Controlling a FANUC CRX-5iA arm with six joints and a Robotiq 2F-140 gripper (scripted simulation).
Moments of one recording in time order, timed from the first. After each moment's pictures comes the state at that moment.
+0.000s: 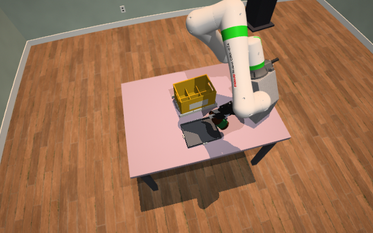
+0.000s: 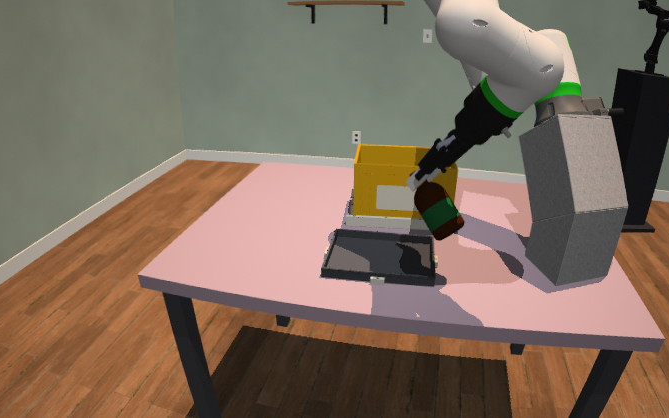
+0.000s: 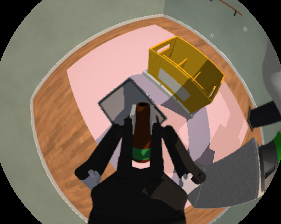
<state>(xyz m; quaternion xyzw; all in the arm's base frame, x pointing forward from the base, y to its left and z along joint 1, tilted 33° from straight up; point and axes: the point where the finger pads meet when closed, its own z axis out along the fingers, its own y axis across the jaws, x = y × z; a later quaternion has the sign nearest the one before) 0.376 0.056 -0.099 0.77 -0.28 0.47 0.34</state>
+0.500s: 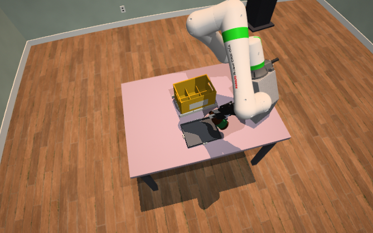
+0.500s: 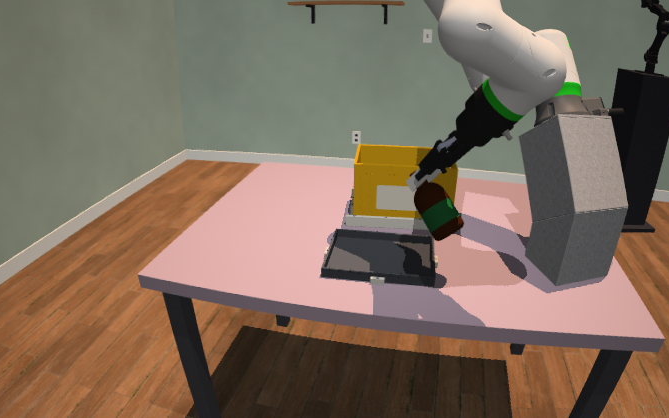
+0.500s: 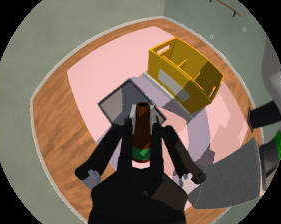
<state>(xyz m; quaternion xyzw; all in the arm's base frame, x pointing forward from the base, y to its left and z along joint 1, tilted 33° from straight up) 0.375 0.056 -0.099 0.76 -0.28 0.47 0.34</state>
